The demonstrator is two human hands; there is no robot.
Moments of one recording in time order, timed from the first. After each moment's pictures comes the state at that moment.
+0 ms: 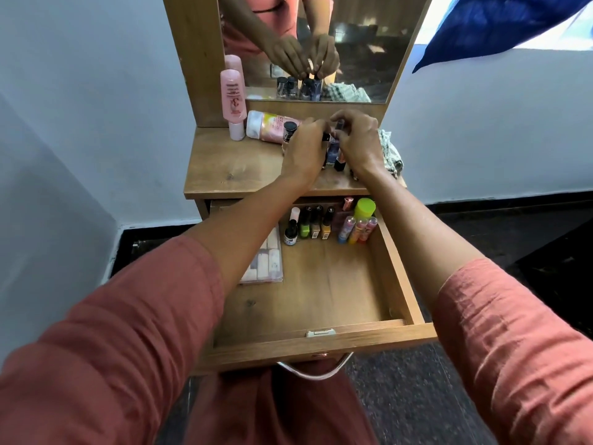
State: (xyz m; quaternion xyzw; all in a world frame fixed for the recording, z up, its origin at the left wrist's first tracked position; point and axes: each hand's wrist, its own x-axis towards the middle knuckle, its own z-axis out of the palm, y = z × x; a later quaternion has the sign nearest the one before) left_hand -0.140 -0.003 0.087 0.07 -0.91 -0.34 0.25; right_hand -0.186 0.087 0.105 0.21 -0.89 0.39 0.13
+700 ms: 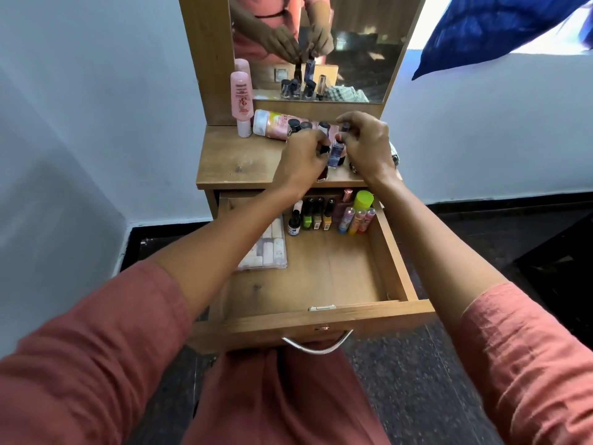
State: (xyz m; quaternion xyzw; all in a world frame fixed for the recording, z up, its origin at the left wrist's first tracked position) left_hand -0.084 0.001 0.098 0.05 -0.90 -0.38 0.23; right_hand -0.141 0.110 0.117 0.25 -0.86 0.42 0.16
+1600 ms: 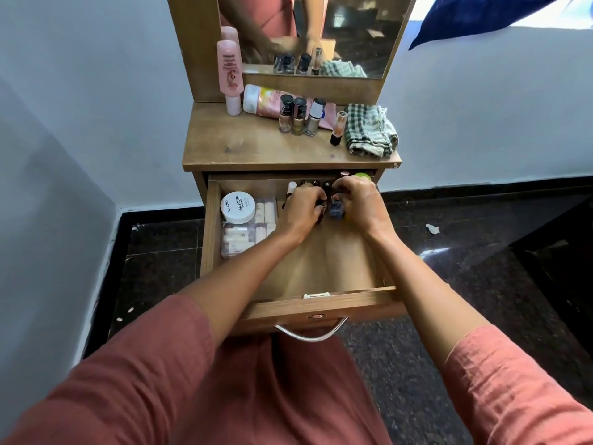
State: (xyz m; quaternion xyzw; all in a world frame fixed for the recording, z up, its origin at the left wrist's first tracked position) left_hand -0.053 0.033 0.008 0.07 -0.93 -0.36 0.09; right_hand -0.108 0.149 0.019 0.26 -0.92 0.28 0.06
